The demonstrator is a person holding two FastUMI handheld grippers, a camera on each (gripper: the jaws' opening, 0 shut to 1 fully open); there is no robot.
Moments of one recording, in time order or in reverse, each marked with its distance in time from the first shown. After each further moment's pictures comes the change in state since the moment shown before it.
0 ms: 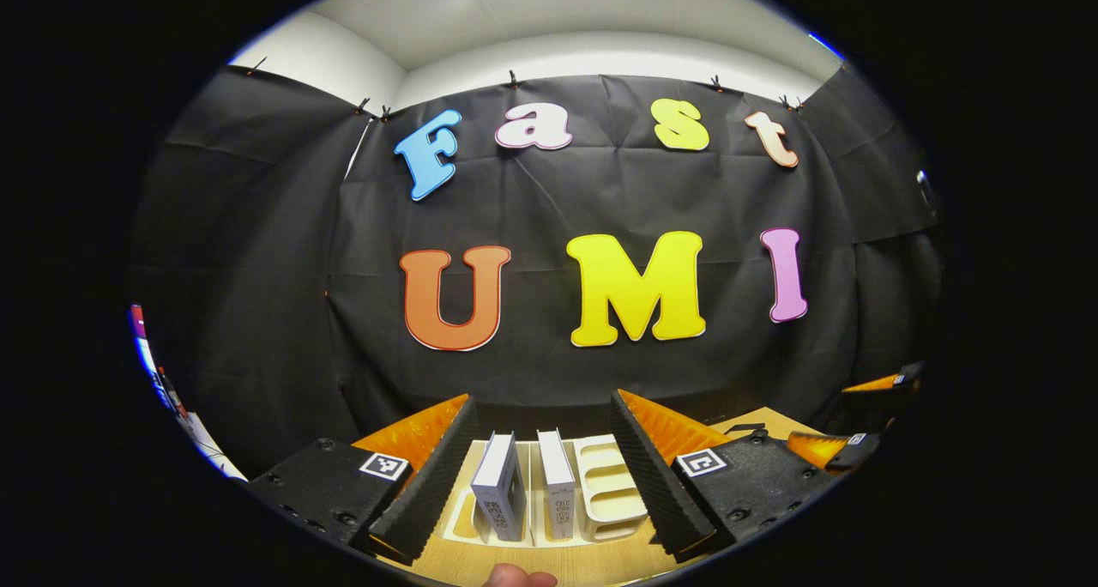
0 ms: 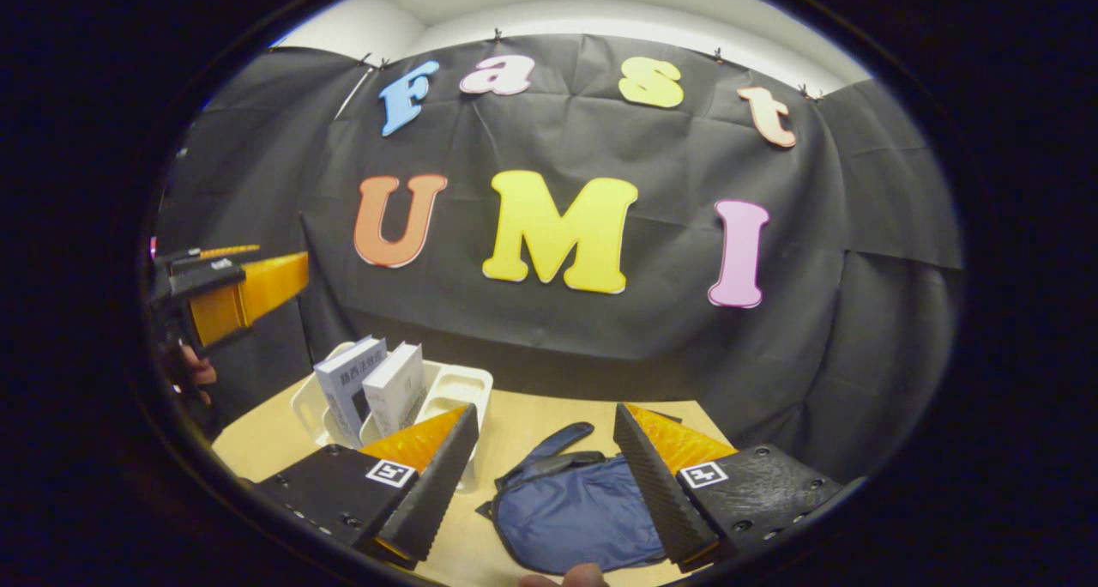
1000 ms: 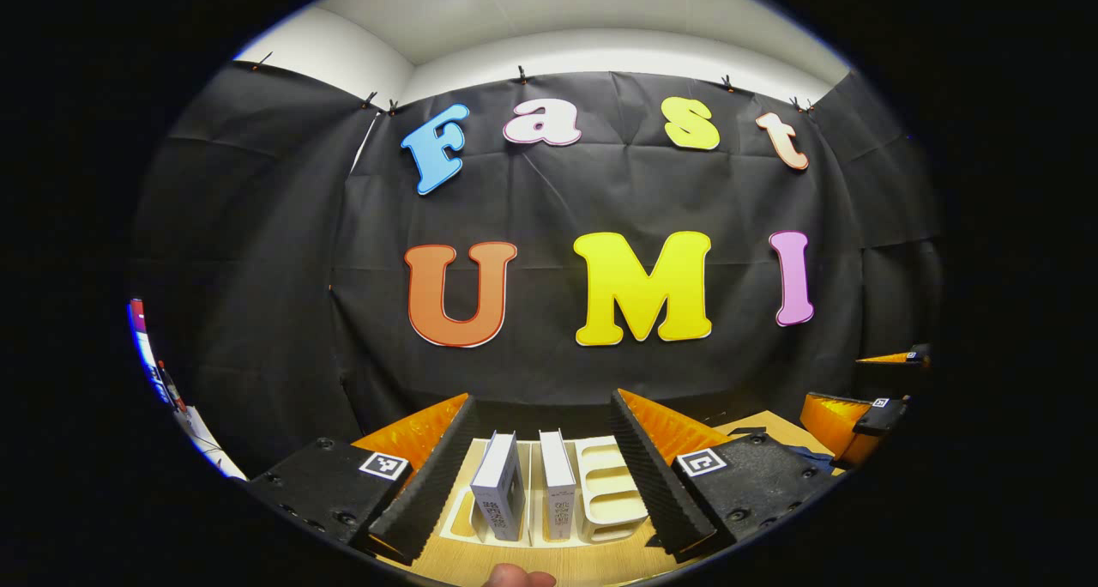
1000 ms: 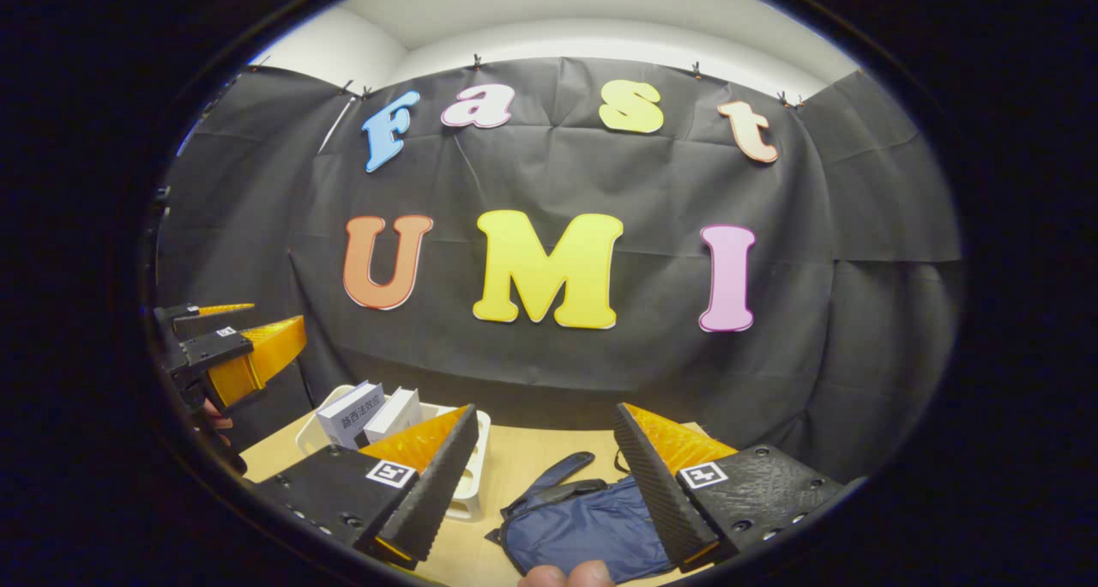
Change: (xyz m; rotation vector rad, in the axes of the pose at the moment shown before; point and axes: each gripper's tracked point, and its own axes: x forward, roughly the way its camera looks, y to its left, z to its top) left arm 0.009 -0.002 -0.001 -0.024 0.015 0.020; right arm -0.009 -0.014 0.064 0.082 -0.154 -0.047
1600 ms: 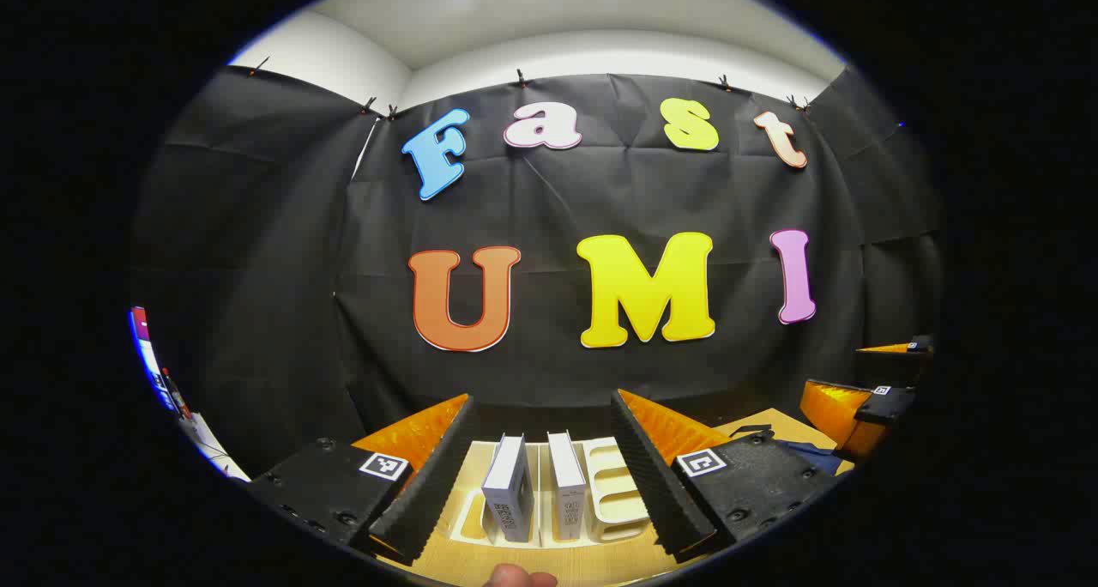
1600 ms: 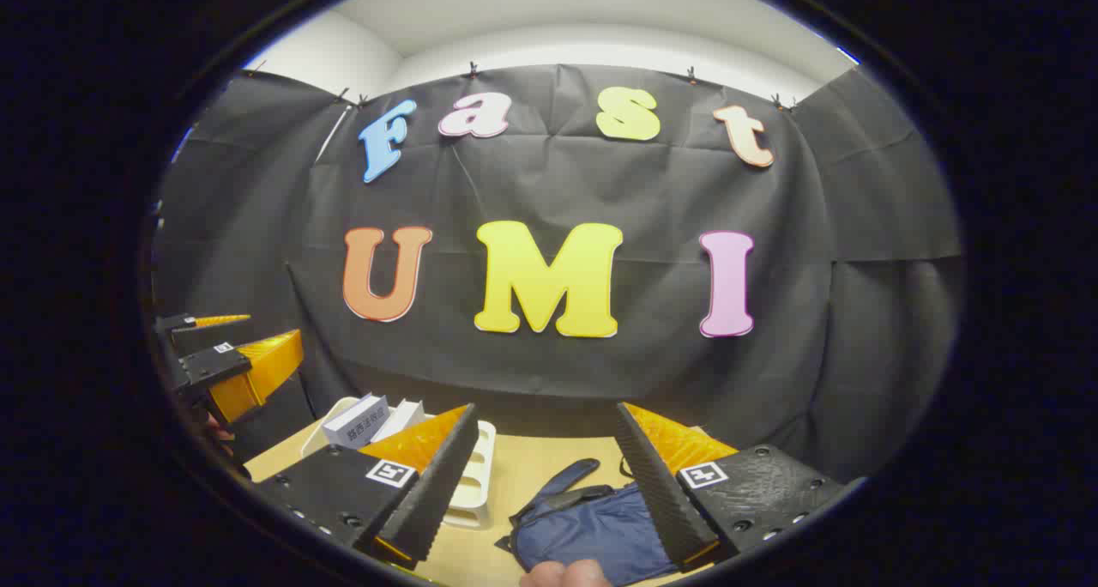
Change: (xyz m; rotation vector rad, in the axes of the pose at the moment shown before) left arm -0.003 0.006 -0.002 0.015 -0.004 0.011; right arm 0.002 0.010 0.009 0.029 -0.034 -0.006
